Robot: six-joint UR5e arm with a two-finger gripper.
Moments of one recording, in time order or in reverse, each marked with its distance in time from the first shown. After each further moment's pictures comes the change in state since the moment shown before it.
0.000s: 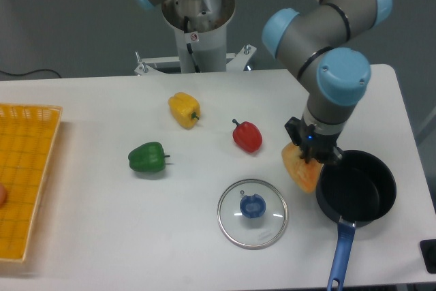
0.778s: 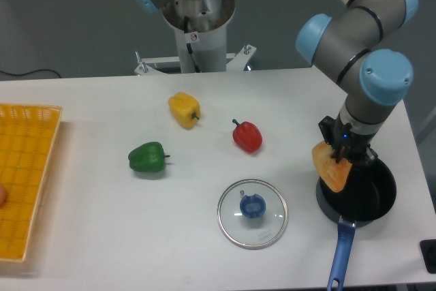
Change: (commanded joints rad) arm 0.054 -0.052 0.032 0.067 0.002 0.153
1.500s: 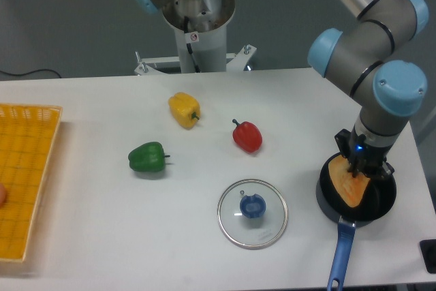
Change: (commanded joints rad) arm 0.003 -0.078 0.092 0.015 0.000 0.022
